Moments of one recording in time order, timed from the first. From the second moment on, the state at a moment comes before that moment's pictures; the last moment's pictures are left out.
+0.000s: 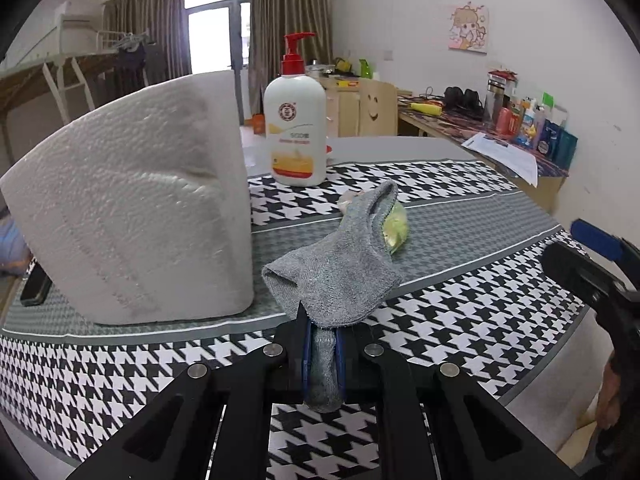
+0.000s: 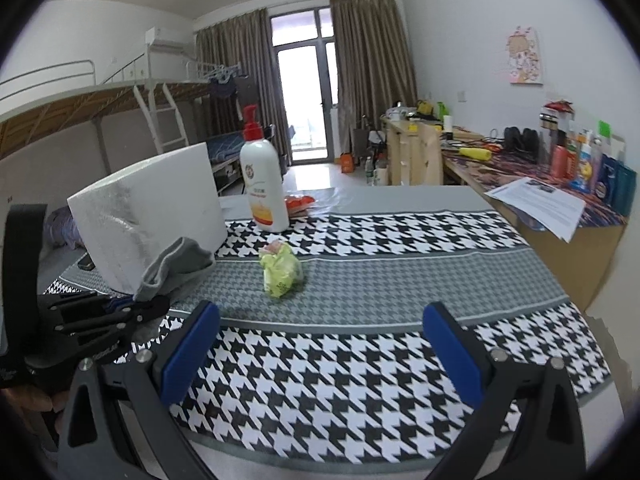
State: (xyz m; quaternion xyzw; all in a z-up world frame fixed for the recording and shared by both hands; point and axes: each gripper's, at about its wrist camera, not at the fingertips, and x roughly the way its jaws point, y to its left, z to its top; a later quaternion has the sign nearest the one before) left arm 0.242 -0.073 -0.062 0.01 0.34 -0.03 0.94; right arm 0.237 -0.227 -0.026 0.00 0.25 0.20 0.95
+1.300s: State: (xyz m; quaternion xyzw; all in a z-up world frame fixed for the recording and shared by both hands) left arm 0.227 -0.030 -0.075 -0.02 0.38 0.02 0.92; right arm 0.323 -0.122 -0.044 -0.14 0.37 0.28 0.88
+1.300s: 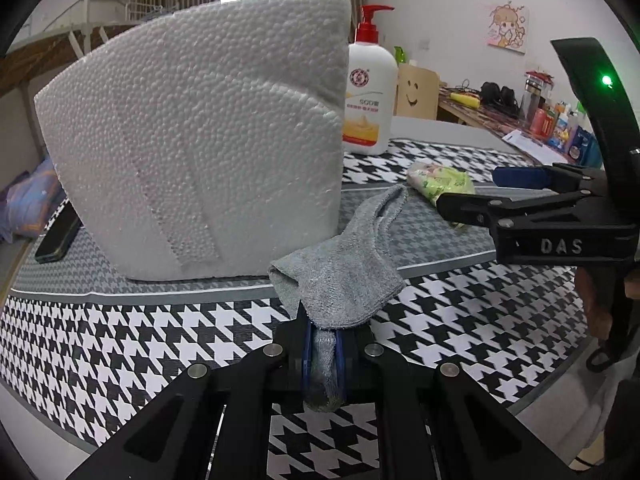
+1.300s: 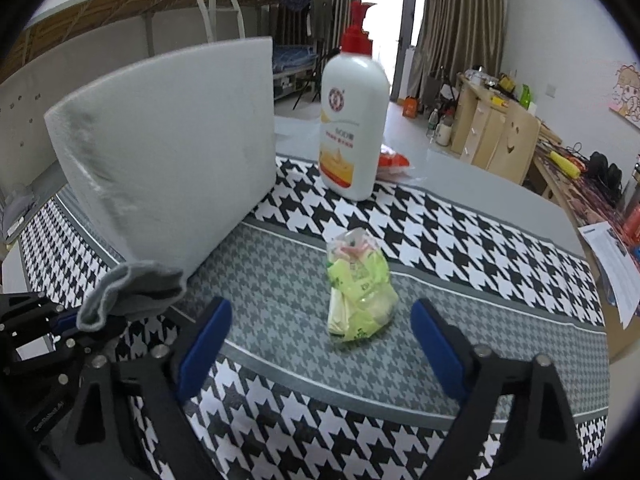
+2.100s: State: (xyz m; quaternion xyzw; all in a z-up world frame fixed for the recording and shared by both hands) left arm 0.241 -0.026 -0.090 -0.02 0.40 0.03 0.92; right arm 0.369 -0.120 -0.075 -0.13 0.43 0.27 0.85
